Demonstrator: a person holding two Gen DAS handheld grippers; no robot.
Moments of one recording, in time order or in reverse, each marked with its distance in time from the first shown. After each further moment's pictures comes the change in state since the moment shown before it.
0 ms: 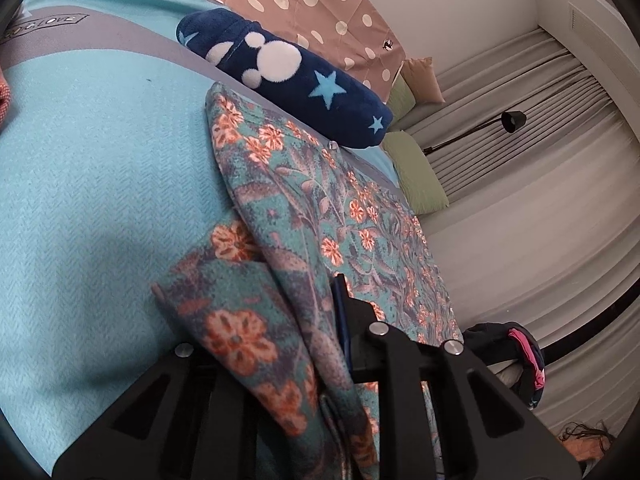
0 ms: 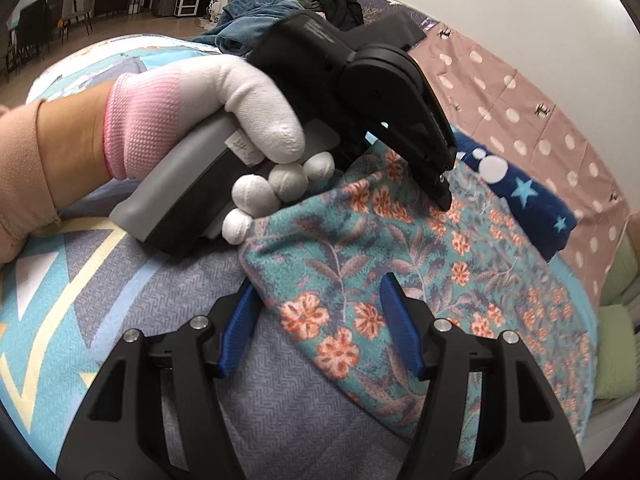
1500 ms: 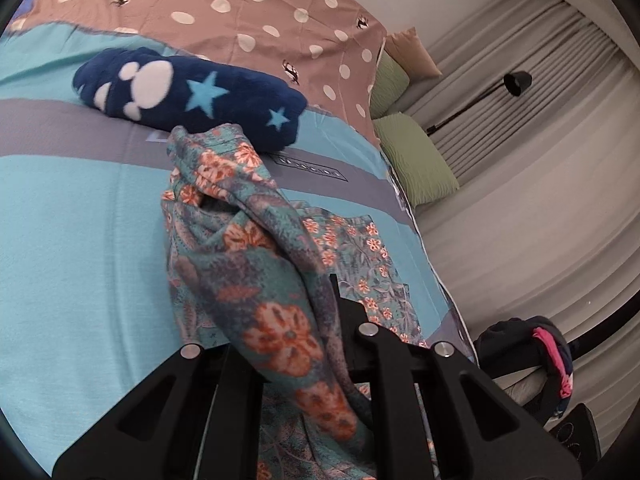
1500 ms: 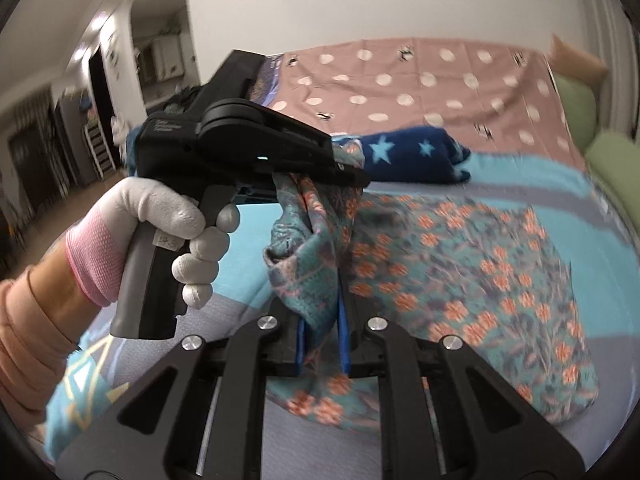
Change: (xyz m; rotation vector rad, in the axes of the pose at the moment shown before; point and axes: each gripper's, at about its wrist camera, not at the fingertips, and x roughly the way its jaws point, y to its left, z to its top) left arm 0.090 -0.163 0.025 0.130 0.021 0.139; right arm -0.092 -0.197 -0.100 0.737 -0.194 0.060
